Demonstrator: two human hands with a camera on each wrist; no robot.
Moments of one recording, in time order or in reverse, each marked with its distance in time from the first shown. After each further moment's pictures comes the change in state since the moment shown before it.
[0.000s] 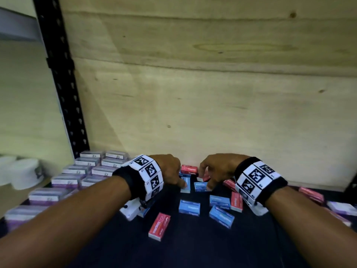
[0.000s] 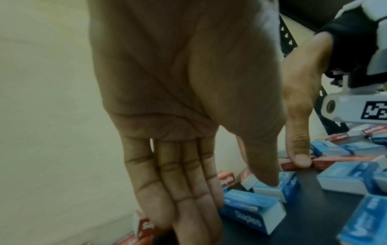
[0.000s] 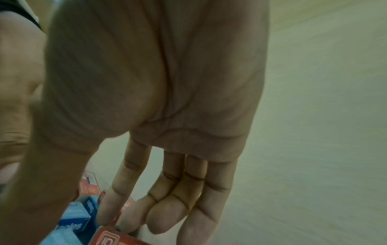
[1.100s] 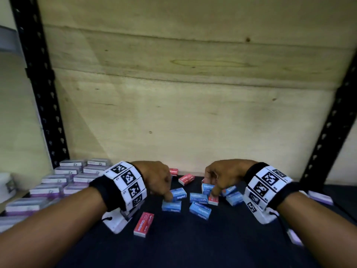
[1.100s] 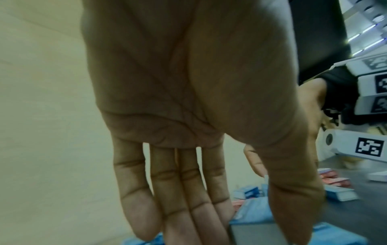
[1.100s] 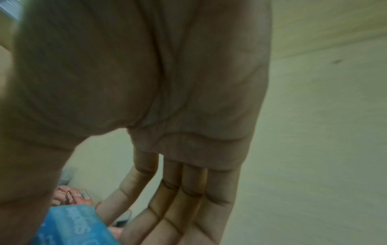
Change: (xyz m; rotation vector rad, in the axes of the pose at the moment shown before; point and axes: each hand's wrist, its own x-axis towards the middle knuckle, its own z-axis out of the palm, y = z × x) left_hand -0.050 0.024 -0.009 -0.011 -0.045 0.159; right_hand -0.078 0.030 0.009 0.154 -0.020 0.074
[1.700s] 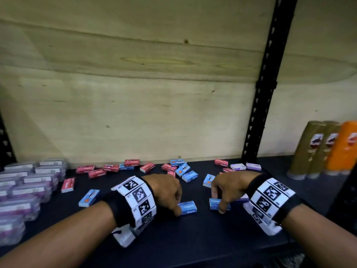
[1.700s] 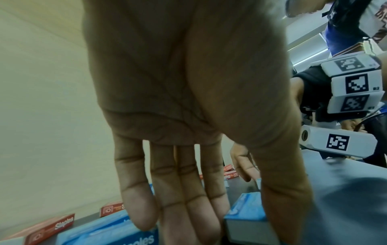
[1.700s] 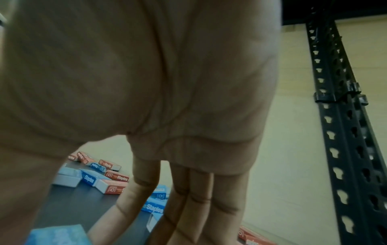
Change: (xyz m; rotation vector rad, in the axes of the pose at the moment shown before) left_hand -0.009 0.132 0.051 0.125 -0.042 0.292; right_hand -0.128 0.059 0.071 -0.067 -0.043 0.229
